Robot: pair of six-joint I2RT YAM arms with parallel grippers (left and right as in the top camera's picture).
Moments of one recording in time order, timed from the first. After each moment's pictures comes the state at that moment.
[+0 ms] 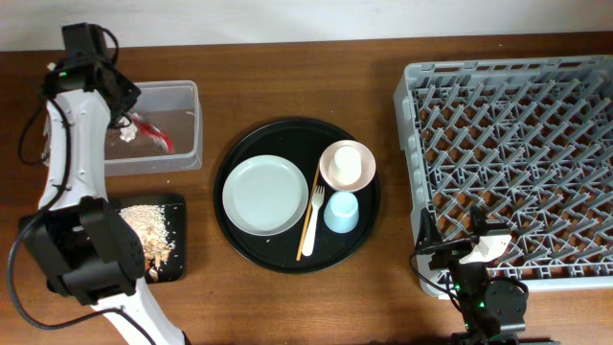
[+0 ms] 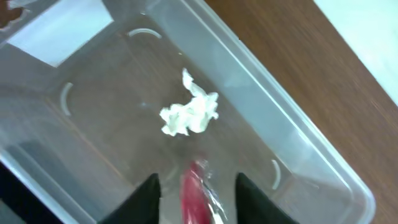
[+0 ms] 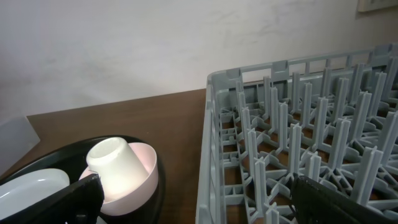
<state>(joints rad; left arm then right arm) 0.21 2.05 1.90 -0.91 -0.20 -0.64 0.04 0.01 0.01 -0.07 -0.06 0.20</state>
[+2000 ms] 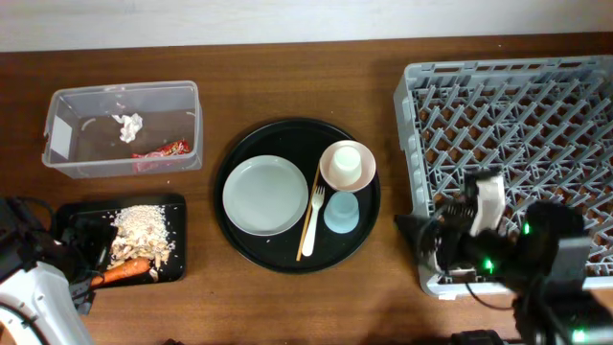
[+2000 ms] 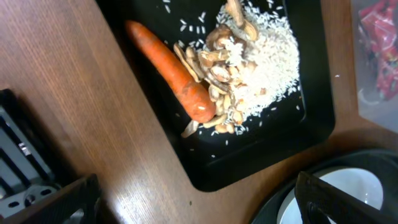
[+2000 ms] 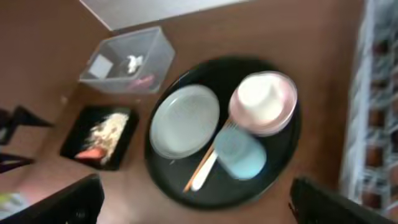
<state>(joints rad) 0.69 1.20 1.07 -1.24 0.09 -0.58 0.07 0.71 0.96 -0.85 -0.54 0.20</state>
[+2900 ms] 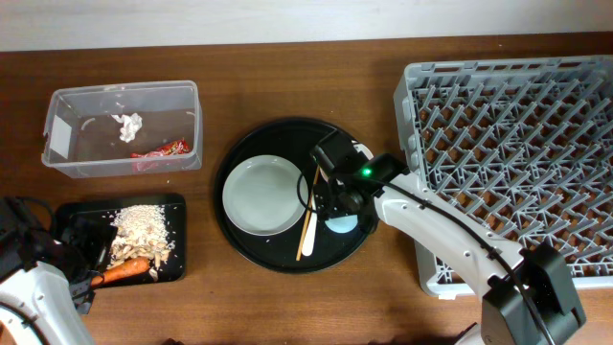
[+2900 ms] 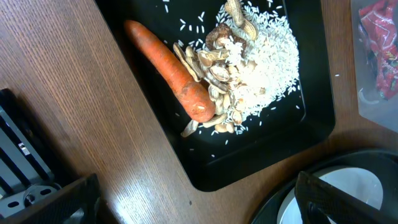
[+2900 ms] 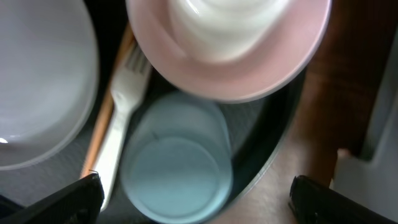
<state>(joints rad) 0.69 1.20 1.07 -1.24 0.09 -0.58 0.62 1.69 1.26 -0.92 0.14 0.49</state>
